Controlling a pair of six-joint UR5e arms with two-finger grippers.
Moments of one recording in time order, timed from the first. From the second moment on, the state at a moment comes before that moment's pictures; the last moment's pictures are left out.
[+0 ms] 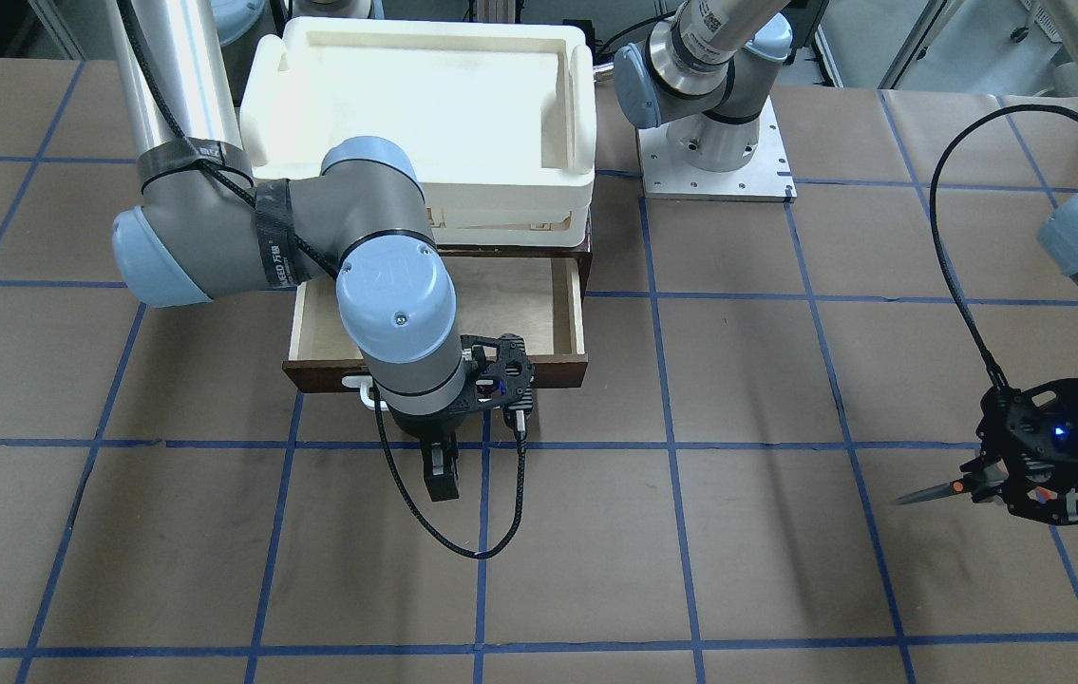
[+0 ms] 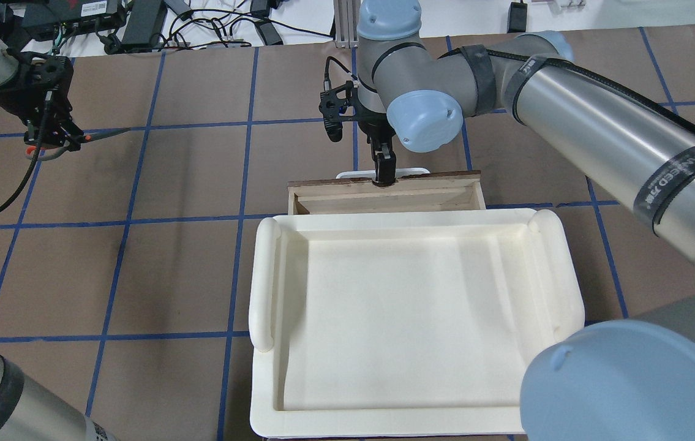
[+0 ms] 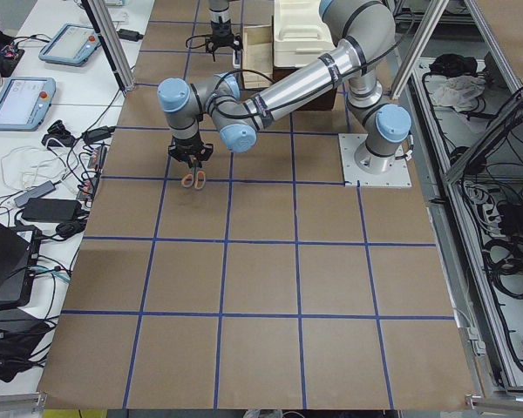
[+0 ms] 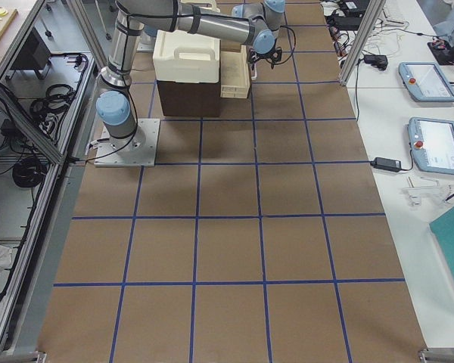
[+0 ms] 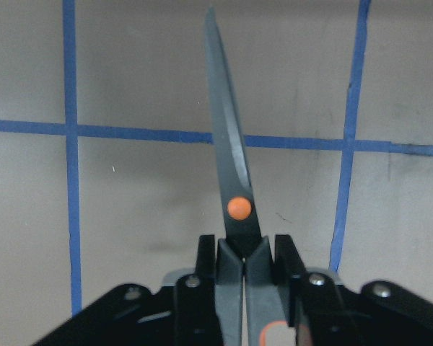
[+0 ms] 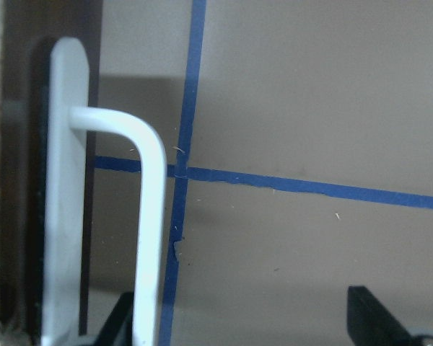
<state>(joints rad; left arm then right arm) -1.14 -2.03 -1.43 -1.28 1.53 1.94 1.85 -1.06 1.45 -1.96 -1.52 -1.41</state>
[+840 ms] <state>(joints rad) -1.14 -2.03 -1.43 -1.28 1.53 1.94 1.83 -1.02 1.38 -1.98 -1.51 -1.42</state>
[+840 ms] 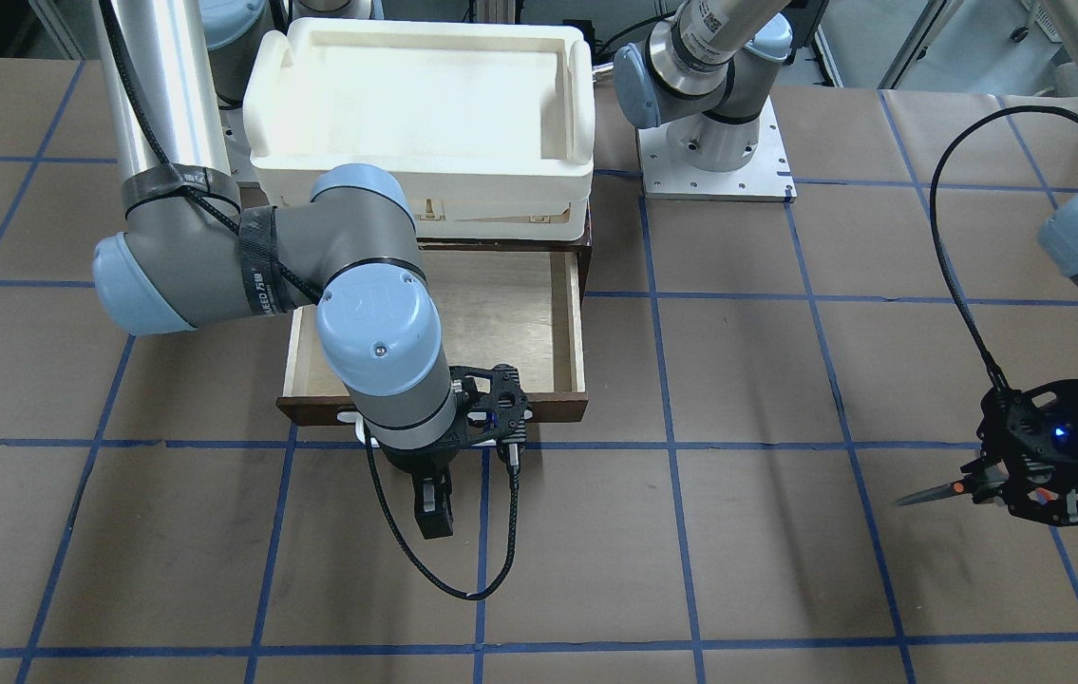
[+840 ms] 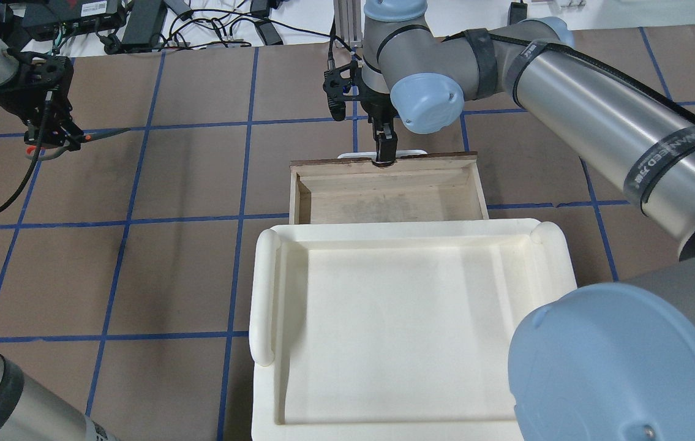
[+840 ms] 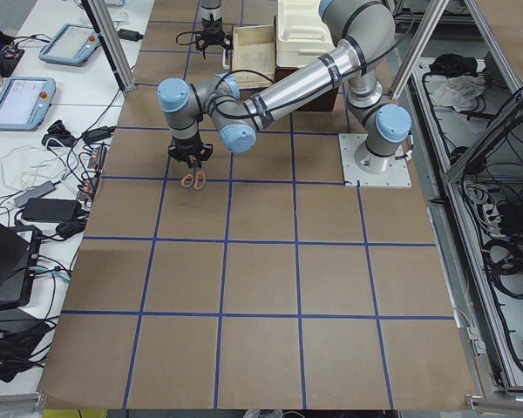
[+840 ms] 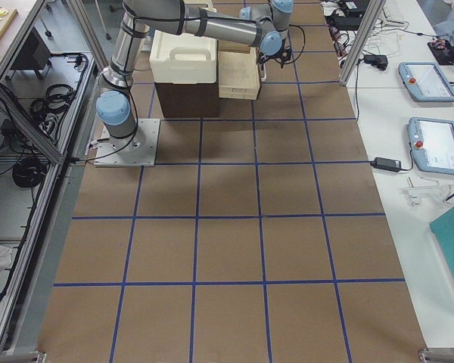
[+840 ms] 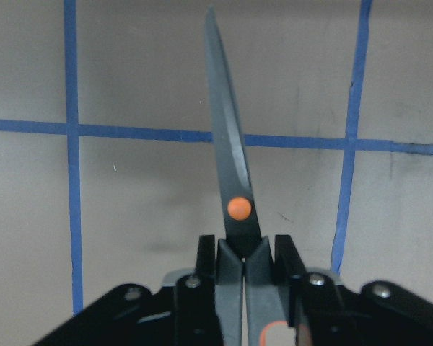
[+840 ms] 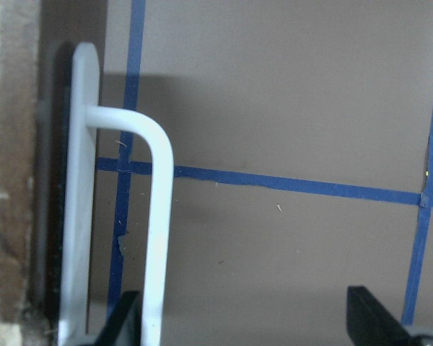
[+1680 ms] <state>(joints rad) -1.14 -2.03 -1.43 -1.28 1.53 1.94 1.83 -1.02 1.38 -2.01 -1.51 -1.42</state>
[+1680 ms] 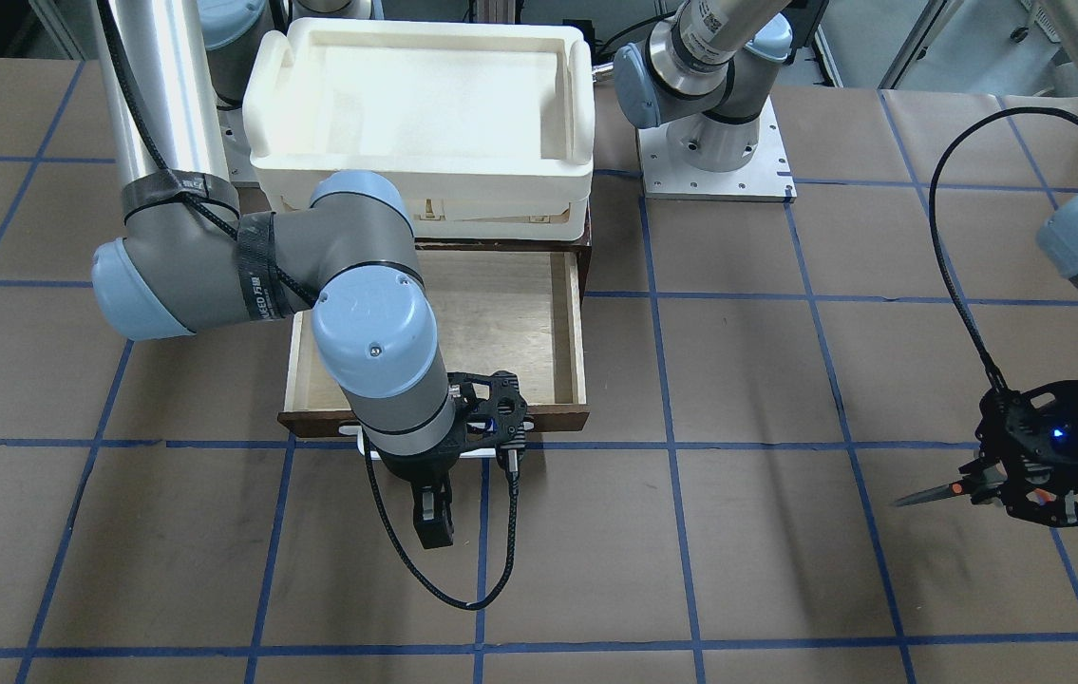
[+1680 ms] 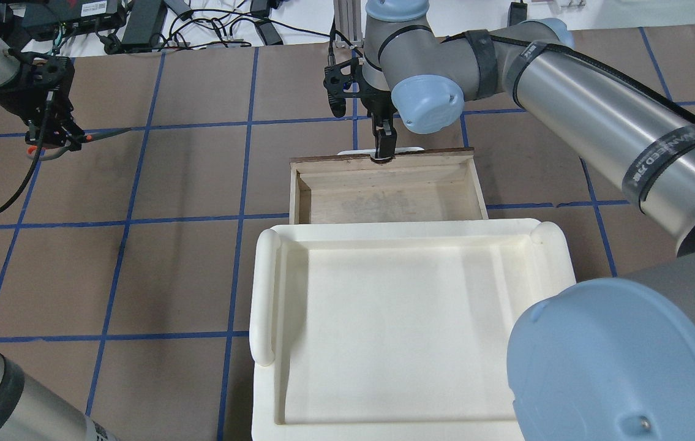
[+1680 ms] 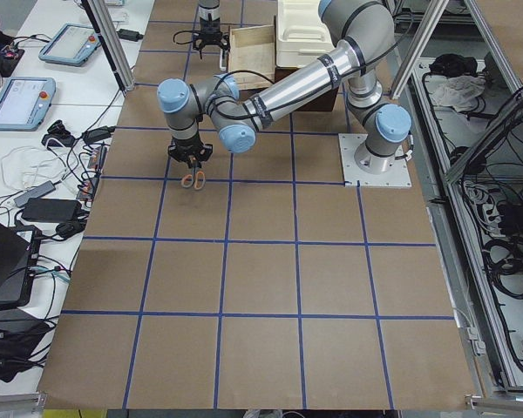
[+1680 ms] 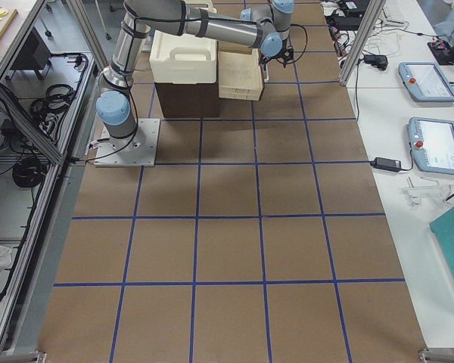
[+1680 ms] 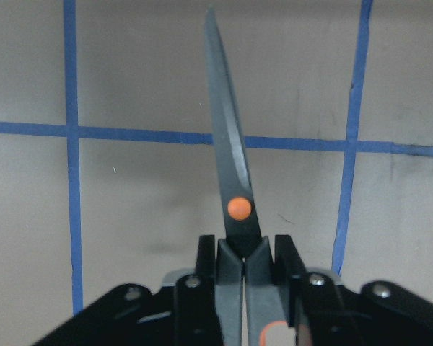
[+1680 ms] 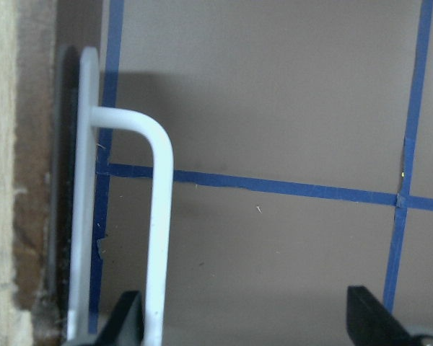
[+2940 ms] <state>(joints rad) -1.45 -1.89 -1.43 -1.42 1.54 1.73 1.70 -1.36 1.40 -1.66 -1.49 -1.11</state>
